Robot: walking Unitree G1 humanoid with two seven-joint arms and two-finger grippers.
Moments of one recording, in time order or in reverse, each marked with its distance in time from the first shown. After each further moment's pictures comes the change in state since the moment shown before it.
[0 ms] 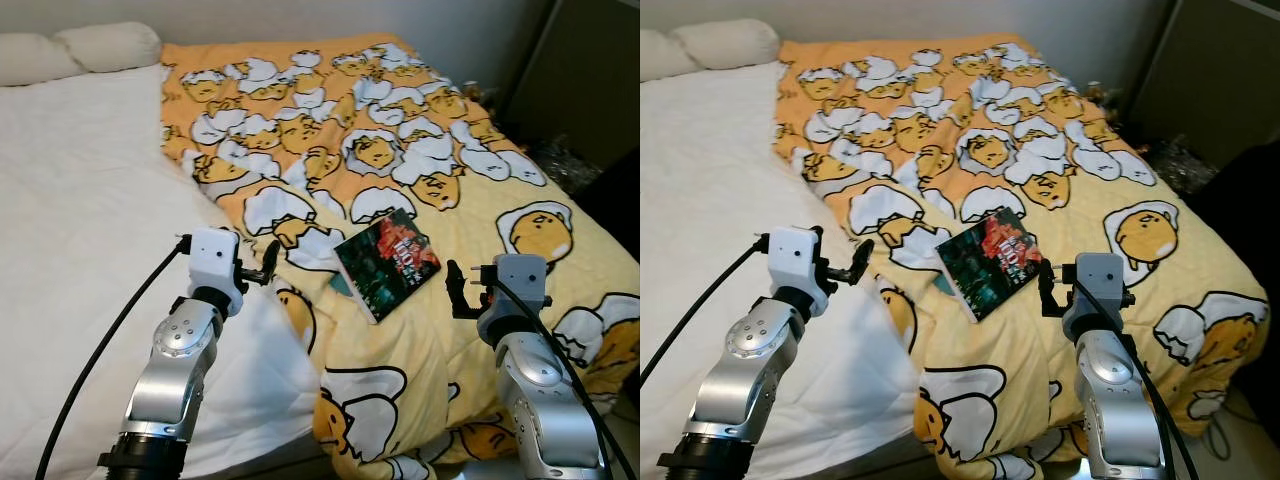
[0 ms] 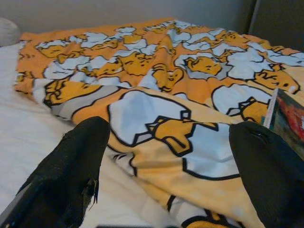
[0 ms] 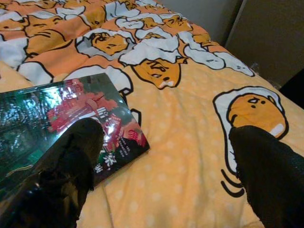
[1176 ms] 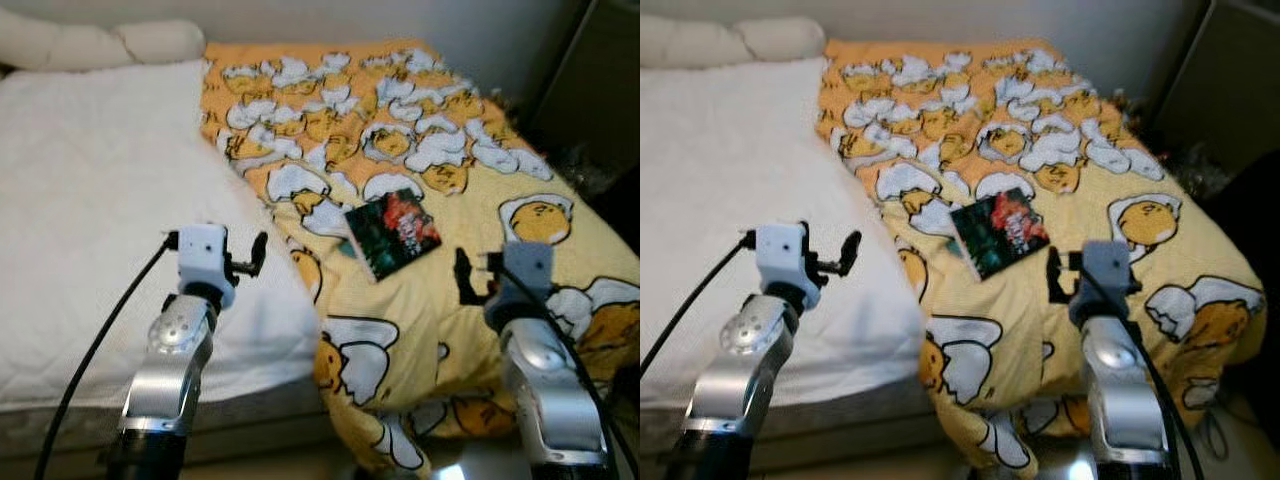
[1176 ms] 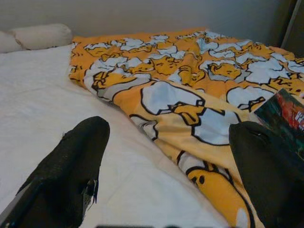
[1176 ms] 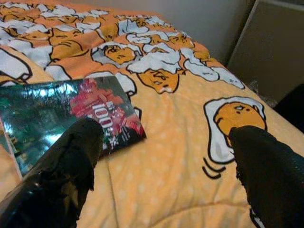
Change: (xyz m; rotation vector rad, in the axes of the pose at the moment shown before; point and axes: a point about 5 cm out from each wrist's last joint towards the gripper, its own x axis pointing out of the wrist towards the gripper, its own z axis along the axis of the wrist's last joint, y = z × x) left arm 0.001 0.009 0.004 -0.014 -0.019 0.084; right arm 0.010 -0.003 0.013 -0.023 -0.041 -0.016
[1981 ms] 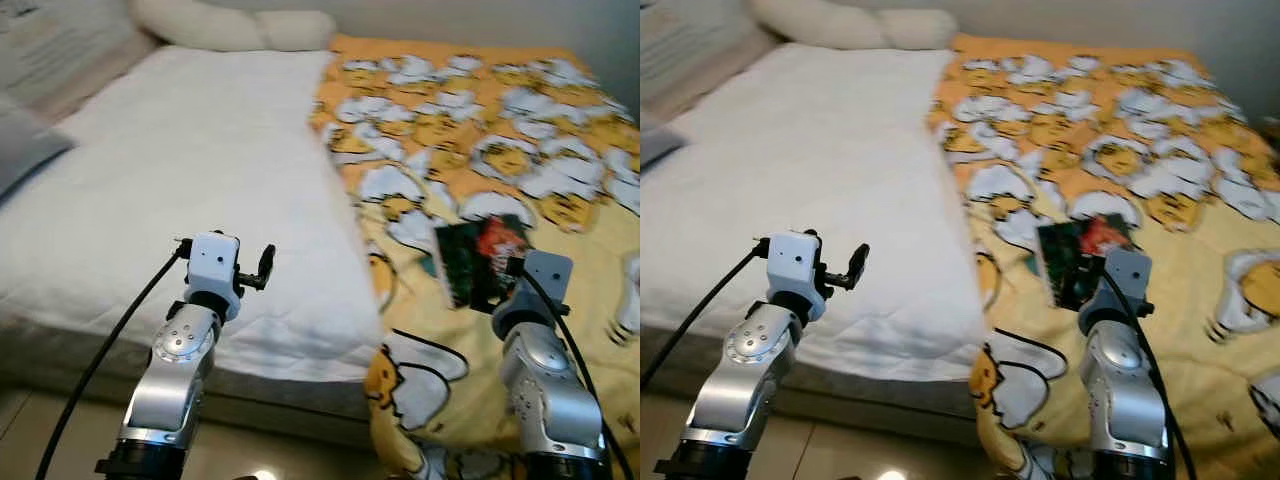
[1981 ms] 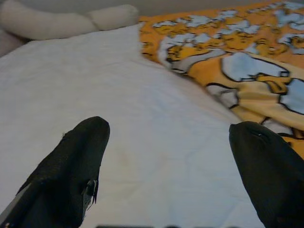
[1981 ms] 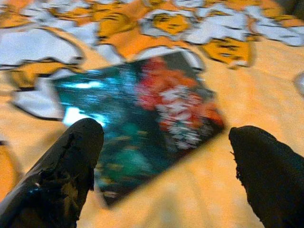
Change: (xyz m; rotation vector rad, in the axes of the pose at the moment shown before) left arm -0.006 -0.009 -0.007 0.069 0.034 -0.045; right arm 0.003 -0.018 -0.019 0.160 0.136 -0.172
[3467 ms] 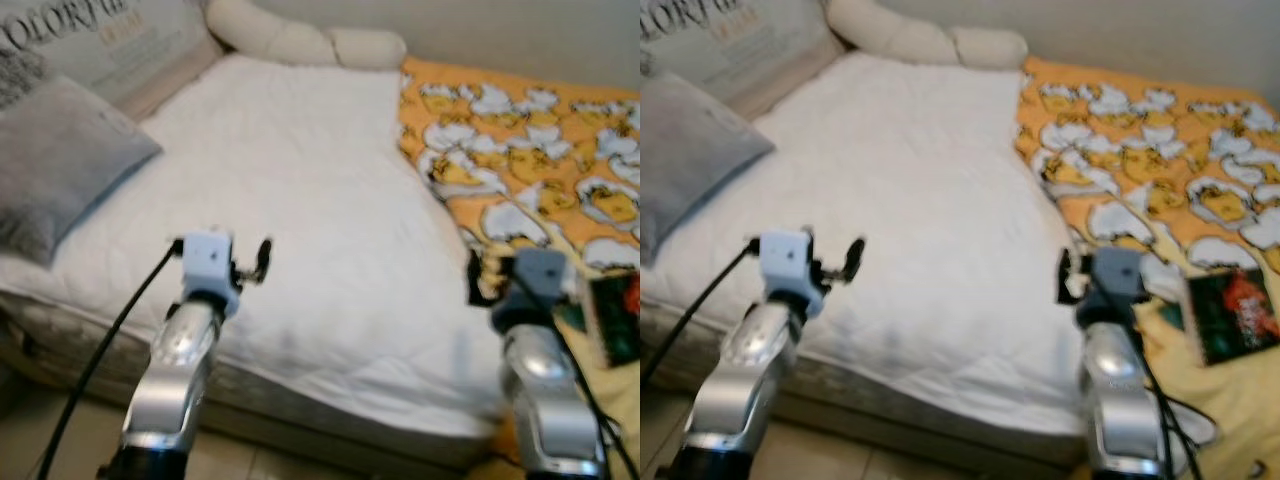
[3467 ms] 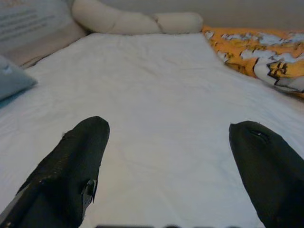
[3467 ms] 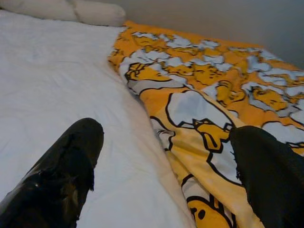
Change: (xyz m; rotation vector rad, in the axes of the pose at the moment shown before) left arm -0.004 0.003 0.003 -0.063 -0.009 0.044; right arm -0.014 0.017 0.010 -0.103 -0.152 0.081
